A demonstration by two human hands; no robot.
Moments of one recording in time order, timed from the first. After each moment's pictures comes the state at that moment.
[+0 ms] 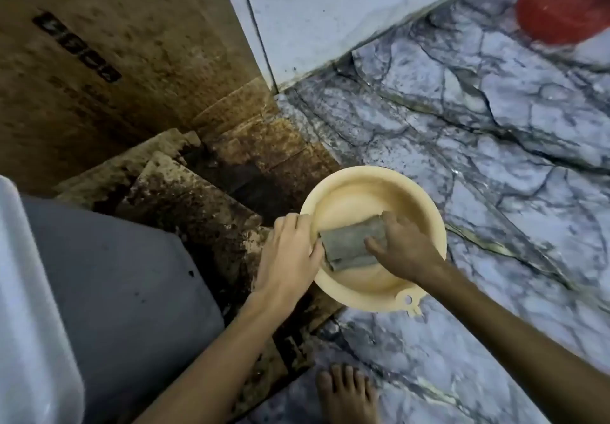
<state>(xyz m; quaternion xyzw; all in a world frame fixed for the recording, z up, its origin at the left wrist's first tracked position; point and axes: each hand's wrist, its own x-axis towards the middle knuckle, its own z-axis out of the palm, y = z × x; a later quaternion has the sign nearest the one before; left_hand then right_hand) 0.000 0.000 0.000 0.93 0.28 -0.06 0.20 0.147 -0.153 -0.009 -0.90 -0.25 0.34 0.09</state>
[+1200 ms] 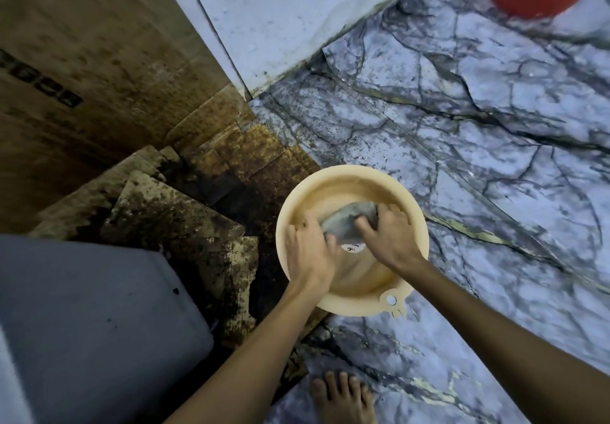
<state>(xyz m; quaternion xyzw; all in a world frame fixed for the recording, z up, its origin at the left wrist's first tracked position) 0.068 -0.053 -0.028 0.88 0.39 -0.06 0.27 0.167 -0.161 -0.044 -0.92 -0.14 0.27 0.27</state>
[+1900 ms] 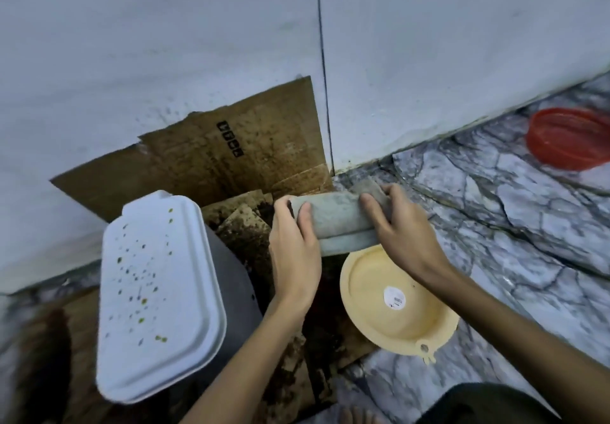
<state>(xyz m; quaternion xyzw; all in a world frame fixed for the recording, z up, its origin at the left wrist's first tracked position) -0.049 0.007 0.186 0.73 0.43 0.36 0.39 0.100 -0.092 0.189 -0.79 -0.40 0.12 0.45</state>
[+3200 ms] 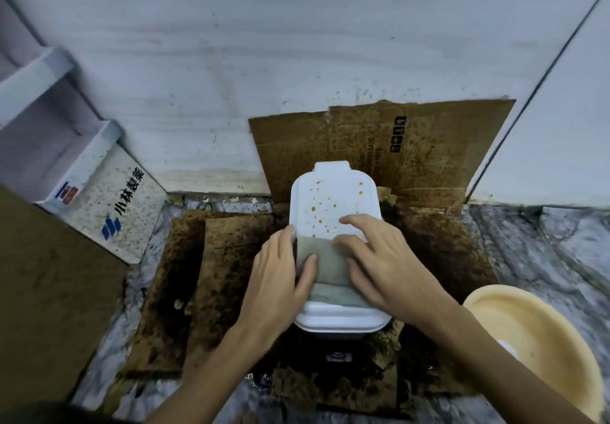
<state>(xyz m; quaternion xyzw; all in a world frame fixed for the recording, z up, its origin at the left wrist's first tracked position) -0.352 0.084 0.169 0.80 0.52 0.22 0.21 -0.133 0.034 0.202 -0.56 -0.81 -0.02 0.16</state>
